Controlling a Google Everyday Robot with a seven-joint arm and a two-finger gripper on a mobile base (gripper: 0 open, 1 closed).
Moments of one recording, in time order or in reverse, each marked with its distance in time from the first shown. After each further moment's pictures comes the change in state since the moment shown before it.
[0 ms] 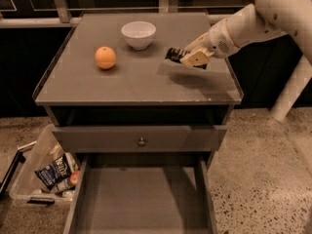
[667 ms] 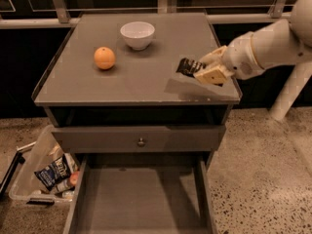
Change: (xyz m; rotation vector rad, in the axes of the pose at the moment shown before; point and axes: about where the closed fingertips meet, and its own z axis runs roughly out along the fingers) arm 0.019 0.074 -0.052 0.083 -0.010 -0.009
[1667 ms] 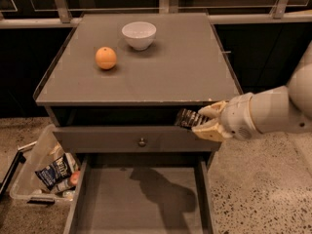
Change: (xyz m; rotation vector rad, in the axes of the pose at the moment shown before) arm 0.078 0.116 0.012 -0.016 0.066 0.063
